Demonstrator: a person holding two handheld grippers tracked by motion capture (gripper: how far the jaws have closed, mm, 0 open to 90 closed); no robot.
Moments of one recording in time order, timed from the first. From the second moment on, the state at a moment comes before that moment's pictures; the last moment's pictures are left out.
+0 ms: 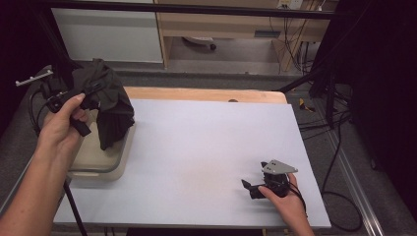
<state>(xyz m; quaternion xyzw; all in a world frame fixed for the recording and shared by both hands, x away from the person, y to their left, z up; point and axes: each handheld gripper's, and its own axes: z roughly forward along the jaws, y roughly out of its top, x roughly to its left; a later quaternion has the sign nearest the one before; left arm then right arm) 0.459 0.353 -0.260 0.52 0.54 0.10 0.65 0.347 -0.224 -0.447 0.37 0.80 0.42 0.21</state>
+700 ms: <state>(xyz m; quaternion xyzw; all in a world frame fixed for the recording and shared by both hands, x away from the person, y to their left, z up) 0.455 0.326 -0.221 0.54 0.50 0.09 0.67 0.347 -0.224 -0.447 0.37 0.80 0.42 0.21</state>
